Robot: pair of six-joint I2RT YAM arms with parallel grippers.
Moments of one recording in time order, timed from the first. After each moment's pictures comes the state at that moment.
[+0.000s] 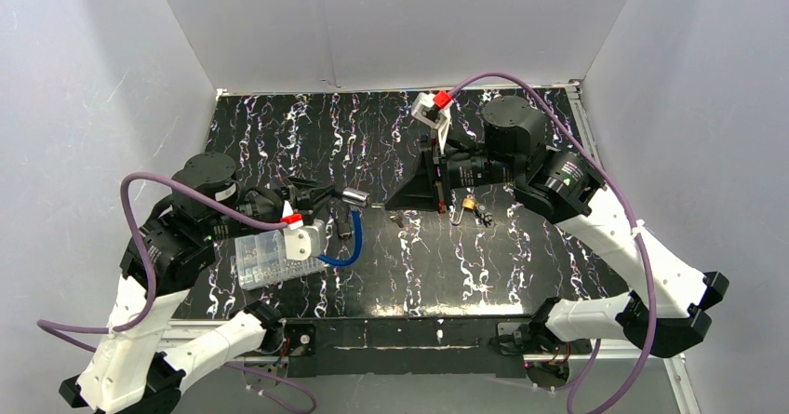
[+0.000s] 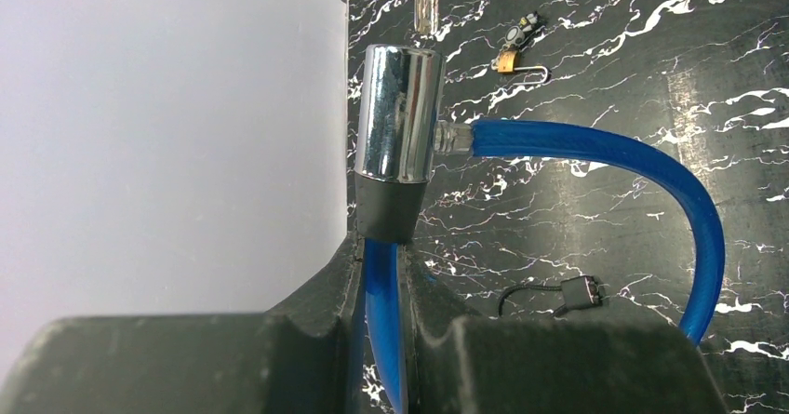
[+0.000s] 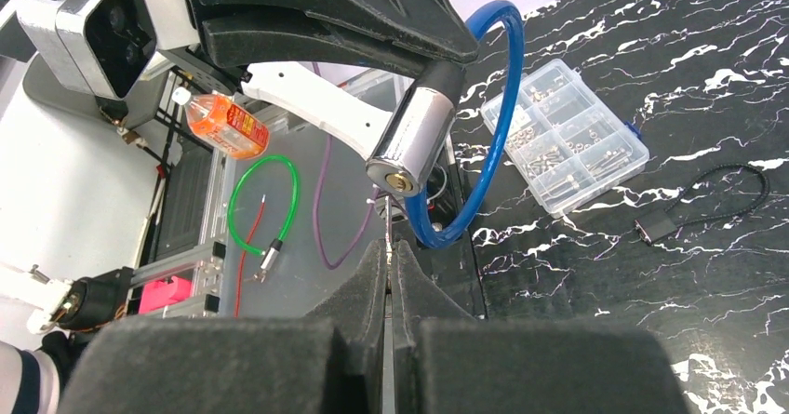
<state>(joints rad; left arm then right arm) -0.62 0.85 1.47 -0.99 0.54 1.13 0.92 1.24 1.60 -0.59 -0.70 0.34</state>
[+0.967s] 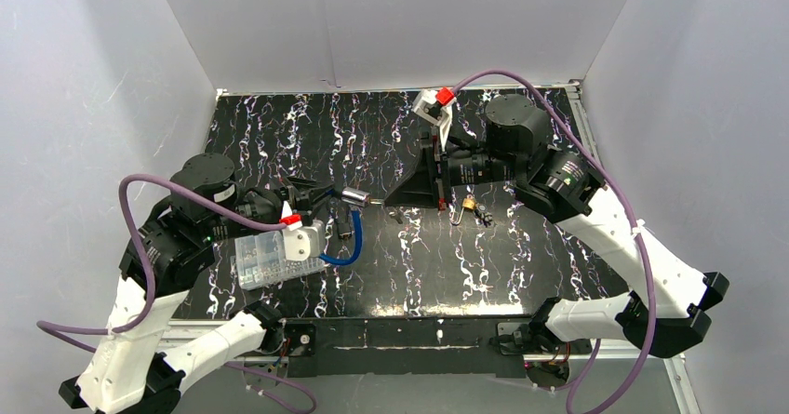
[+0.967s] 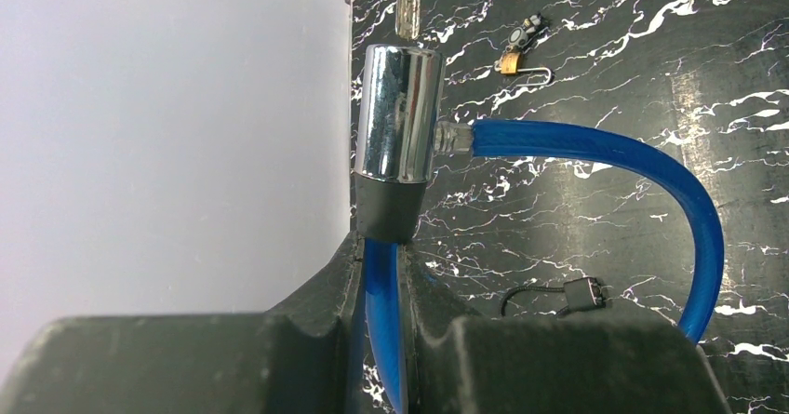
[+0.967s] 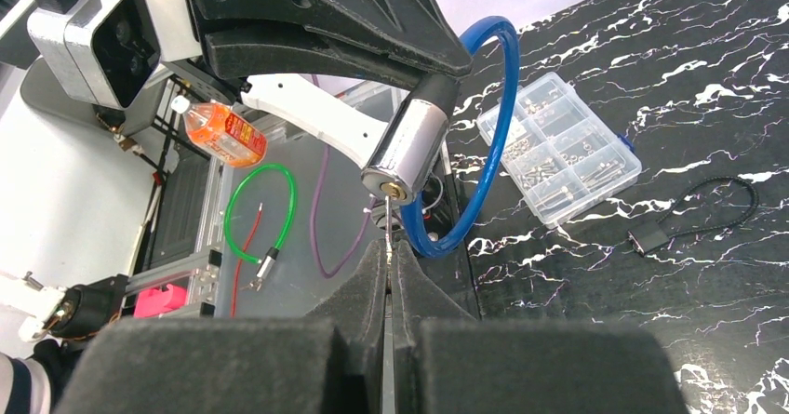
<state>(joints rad) -0.62 0.84 1.46 -0.99 0.54 1.13 0.91 1.24 1.60 -0.56 -0.70 0.34</state>
